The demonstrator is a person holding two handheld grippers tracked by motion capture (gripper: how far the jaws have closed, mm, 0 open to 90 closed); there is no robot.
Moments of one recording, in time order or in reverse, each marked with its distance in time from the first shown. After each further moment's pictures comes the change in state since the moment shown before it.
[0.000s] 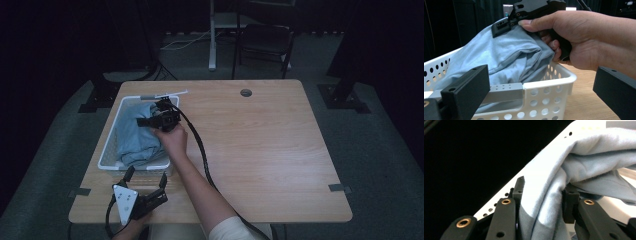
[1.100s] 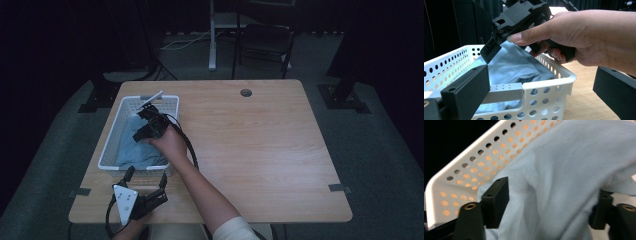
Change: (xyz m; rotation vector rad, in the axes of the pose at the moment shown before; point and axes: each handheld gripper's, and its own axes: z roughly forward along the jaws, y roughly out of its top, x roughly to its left) left arm 0.000 0.000 0.000 -0.002 -0.002 -0.003; right arm 0.020 0.000 0.031 0.365 -0.209 -0.156
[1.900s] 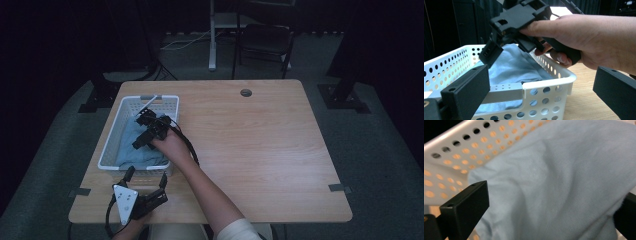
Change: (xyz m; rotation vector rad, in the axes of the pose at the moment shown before) left arm 0.000 0.000 0.000 0.003 -0.001 0.001; right arm 0.008 -0.008 0.002 0.040 -0.067 -0.139
